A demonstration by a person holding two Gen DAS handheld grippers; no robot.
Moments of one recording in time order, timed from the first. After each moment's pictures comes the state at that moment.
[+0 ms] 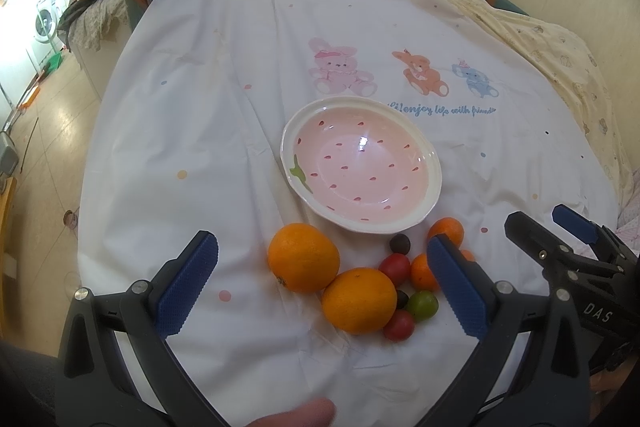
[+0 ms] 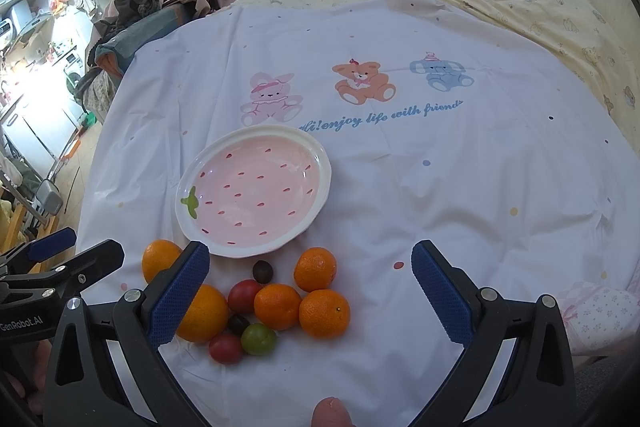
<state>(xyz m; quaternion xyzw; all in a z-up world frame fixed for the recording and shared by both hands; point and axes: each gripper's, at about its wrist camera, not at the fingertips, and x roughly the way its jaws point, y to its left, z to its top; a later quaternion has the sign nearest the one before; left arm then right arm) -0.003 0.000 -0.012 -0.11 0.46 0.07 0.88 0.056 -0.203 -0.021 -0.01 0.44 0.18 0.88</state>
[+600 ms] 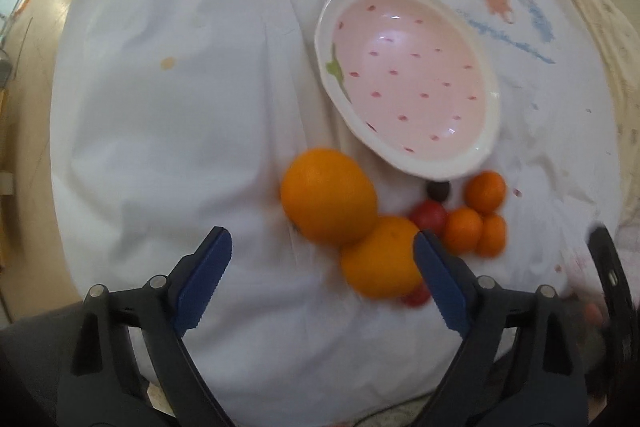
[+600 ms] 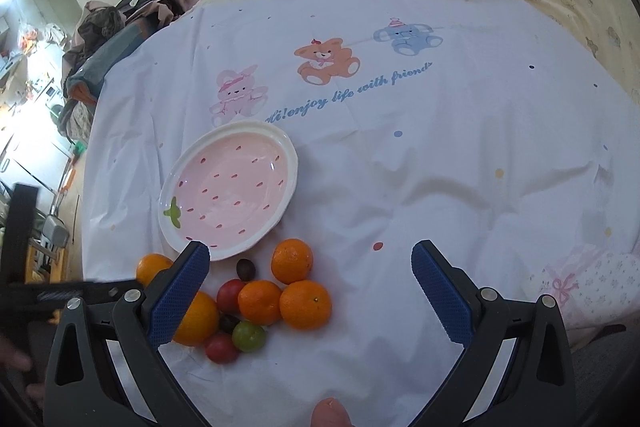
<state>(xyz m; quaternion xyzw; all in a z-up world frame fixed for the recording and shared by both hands) 0.047 0.029 -0.075 -0.20 0.66 0.08 0.72 0.074 -0.243 -0.026 0.06 0.48 0.14 0.86</state>
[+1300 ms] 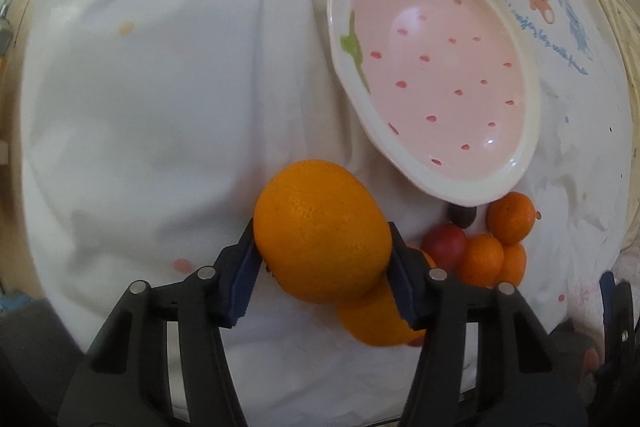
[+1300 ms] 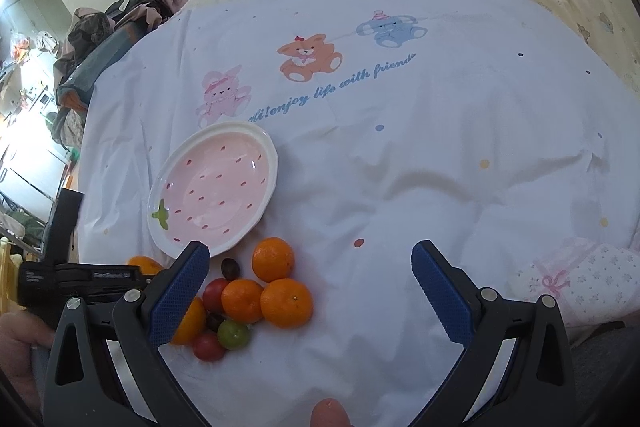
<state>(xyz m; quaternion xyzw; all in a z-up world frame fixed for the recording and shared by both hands) 0.058 0.028 -0.103 -0.23 0.68 0.10 0.69 0.081 -0.262 -0.032 0.07 0.50 0.13 0.86</state>
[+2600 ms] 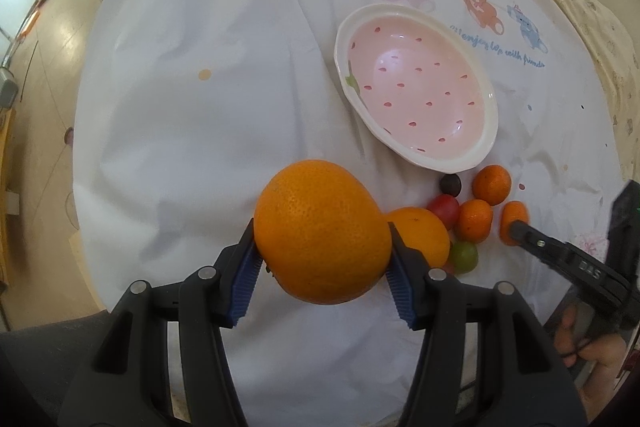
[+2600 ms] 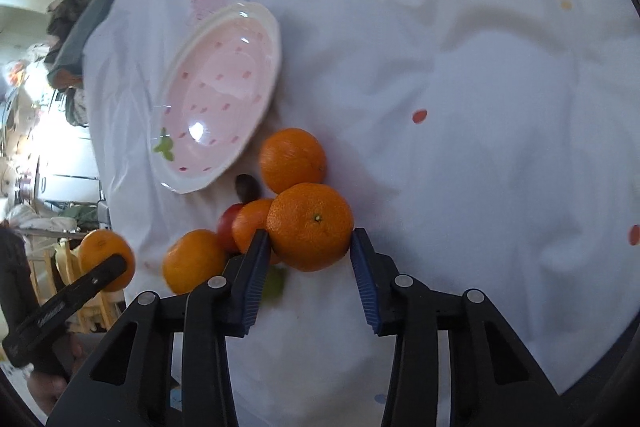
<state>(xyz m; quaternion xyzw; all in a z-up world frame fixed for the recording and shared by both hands) 0.013 0.037 -0.062 -0.18 0.61 0.08 0.77 0.086 -0.247 -0.103 0.15 0.63 0.18 0.74</state>
